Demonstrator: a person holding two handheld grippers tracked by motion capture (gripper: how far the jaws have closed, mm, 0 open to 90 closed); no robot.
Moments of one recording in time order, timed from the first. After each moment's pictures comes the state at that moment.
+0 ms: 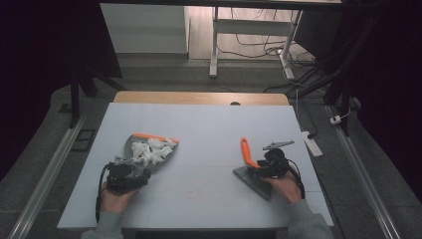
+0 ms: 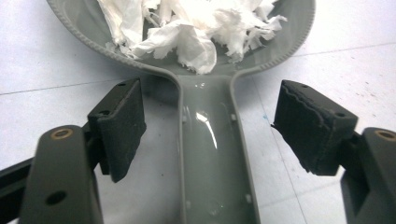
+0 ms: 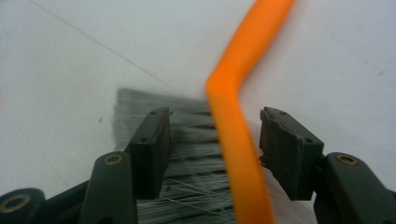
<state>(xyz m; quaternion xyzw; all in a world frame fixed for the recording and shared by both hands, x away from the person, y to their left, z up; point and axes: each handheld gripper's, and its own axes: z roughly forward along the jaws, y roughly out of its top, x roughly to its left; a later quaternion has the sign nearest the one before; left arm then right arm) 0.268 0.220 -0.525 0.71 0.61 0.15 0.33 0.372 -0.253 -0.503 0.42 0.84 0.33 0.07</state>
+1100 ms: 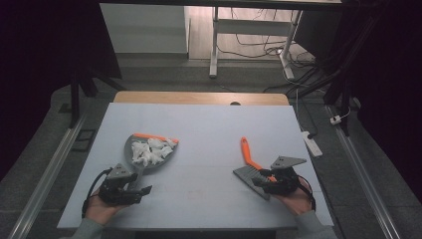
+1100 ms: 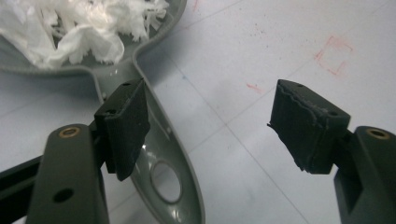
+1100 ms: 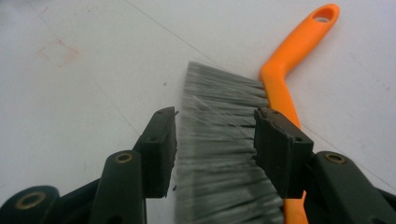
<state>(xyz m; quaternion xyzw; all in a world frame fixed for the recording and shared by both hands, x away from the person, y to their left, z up) 0.237 0.229 -0.510 0.80 0.46 0.11 0.37 0.316 -0.270 -0.492 0.31 0.86 0.38 0.11</state>
